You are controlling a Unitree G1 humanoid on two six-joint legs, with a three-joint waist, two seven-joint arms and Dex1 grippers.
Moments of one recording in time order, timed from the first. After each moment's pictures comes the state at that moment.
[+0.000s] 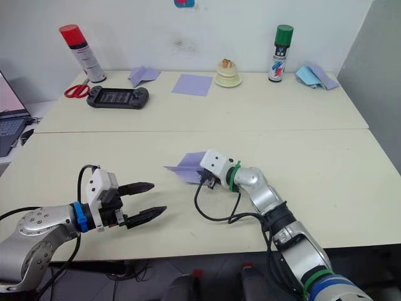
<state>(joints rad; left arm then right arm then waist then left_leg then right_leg) 0.03 0.79 0.25 -0.38 -0.57 0.55 -0.97 -0.74 -0.10 0.37 0.54 -0.13 0.05 0.65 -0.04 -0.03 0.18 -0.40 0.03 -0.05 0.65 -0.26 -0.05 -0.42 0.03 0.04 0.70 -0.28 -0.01</state>
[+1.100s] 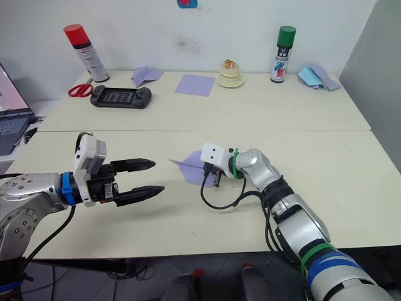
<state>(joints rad) -0.23 0.89 0.26 -0.38 -0.74 0.75 -1.01 -0.97 -0.18 0.39 0.82 -0.17 0.03 0.87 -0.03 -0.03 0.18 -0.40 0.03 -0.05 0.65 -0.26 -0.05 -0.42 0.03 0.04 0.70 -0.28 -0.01</state>
